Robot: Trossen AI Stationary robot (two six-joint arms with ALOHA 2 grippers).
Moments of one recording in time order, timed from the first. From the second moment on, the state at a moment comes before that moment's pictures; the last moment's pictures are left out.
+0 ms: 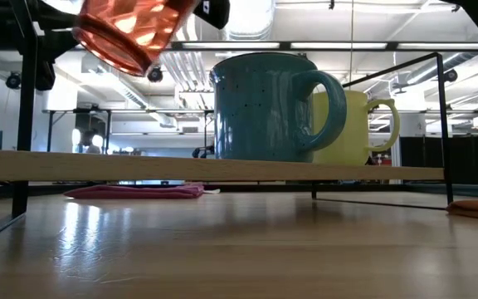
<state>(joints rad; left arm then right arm) -0.54 0.04 0.06 0.44 -0.96 -0.15 0.13 2.20 2.36 -1.08 -0.17 0.08</state>
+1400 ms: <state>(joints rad) -0.54 0.44 0.45 -0.17 -0.50 -0.50 0.13 2.29 2.34 -1.12 -0.19 0.10</state>
